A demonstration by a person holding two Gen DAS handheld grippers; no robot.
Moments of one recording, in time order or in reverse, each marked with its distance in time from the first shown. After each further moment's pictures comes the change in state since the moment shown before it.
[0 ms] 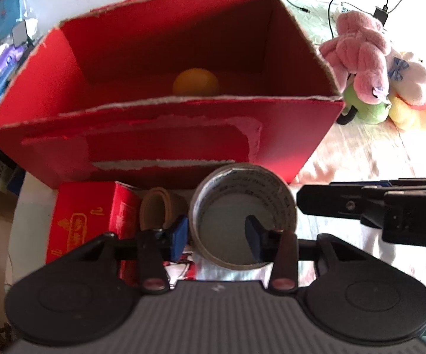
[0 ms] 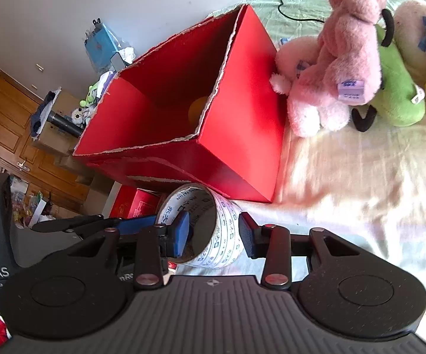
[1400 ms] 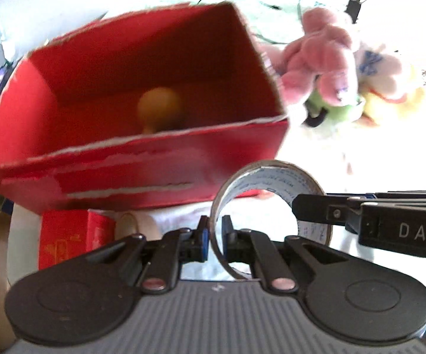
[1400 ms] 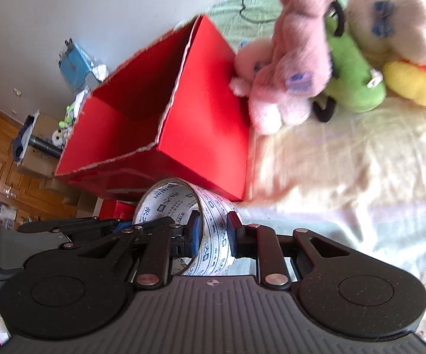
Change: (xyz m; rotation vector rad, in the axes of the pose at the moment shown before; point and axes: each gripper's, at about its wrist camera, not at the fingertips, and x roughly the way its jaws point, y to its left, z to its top) left arm -0.027 -0.038 0.009 0.090 -0.015 -0.034; right arm -0.032 -0.018 -0.006 0.109 -0.050 -0.079
